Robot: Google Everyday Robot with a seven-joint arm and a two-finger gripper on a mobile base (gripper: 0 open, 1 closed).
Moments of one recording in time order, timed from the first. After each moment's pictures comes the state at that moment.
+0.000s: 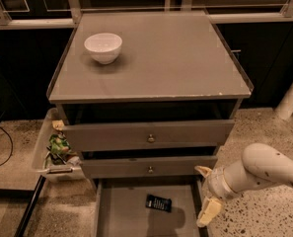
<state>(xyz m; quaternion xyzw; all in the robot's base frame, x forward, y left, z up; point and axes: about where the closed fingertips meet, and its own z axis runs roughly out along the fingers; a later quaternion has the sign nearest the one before) 0.427 -0.192 0.529 -0.60 0.75 0.20 0.21</state>
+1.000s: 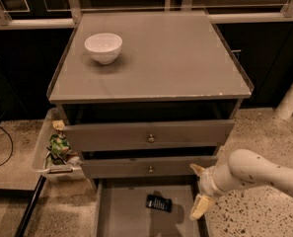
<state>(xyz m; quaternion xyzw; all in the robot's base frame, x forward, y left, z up) 0.462 -0.191 0.475 -0.61 0.74 0.15 0.22</state>
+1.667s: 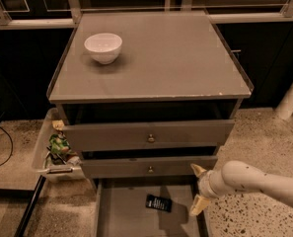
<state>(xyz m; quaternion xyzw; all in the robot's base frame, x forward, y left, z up) 0.502 -0.210 0.407 -0.63 0.73 0.08 0.25</state>
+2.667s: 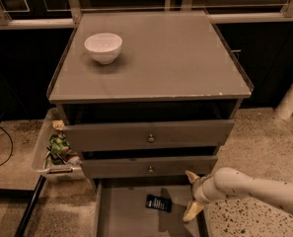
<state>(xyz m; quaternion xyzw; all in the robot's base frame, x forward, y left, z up) 0.500 -0.194 0.355 -0.62 0.74 0.10 0.25</state>
